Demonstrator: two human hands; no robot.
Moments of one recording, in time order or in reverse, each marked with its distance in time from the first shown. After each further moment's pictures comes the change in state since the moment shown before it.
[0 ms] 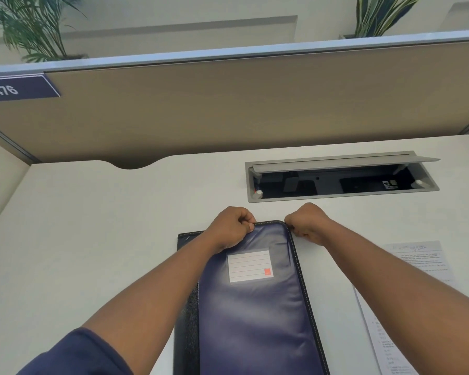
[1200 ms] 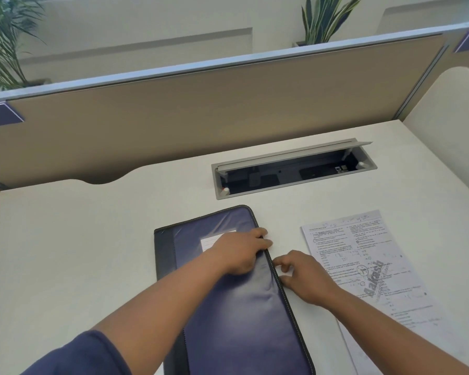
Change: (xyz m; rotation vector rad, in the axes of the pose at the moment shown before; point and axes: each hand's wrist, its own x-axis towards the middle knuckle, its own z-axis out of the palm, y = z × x) left_hand -0.045 0.043 0.077 0.841 -0.392 0.359; right_hand -0.127 0.137 -0.007 -0.273 -0.049 -0.439
